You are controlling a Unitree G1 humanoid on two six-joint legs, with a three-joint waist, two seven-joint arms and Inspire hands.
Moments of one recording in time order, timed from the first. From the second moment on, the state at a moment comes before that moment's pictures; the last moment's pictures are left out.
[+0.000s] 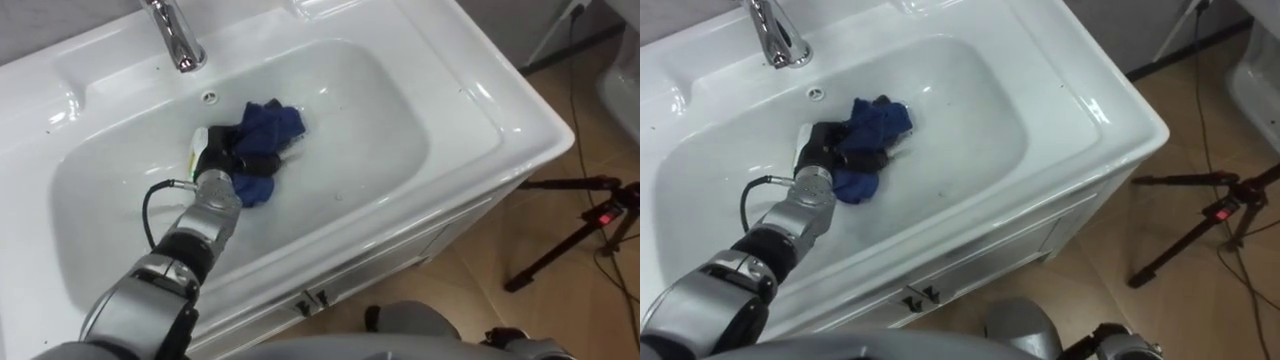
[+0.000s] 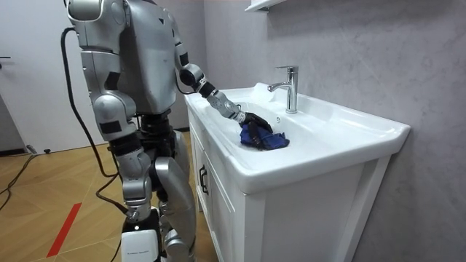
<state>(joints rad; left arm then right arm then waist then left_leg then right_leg) -0.38 0.15 -0.34 0.98 -0.11 0.06 0.38 -0.02 -0.24 0.18 1.26 -0.08 0.29 -0.06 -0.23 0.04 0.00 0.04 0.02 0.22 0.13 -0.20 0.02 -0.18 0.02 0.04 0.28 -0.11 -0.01</state>
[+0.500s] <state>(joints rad) -0.45 0.11 -0.36 0.93 -0.11 0.06 0.30 -0.03 -0.24 0.18 1.27 0.01 0.26 -0.01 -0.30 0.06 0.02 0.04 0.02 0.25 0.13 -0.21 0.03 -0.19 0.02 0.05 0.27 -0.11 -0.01</state>
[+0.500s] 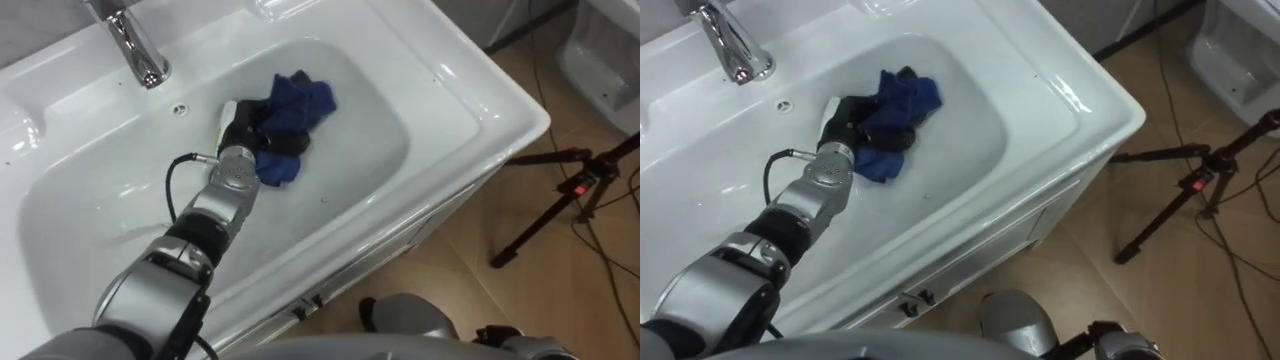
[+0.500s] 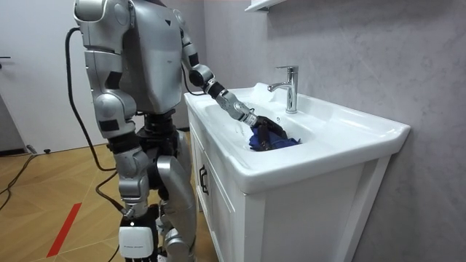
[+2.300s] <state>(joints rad) -0.11 0.26 -0.02 0.93 0.68 -0.03 0.55 0.02 -0.25 0.00 1.28 -0.20 0.28 -0.03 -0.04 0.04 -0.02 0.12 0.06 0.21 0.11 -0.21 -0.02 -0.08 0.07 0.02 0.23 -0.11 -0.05</state>
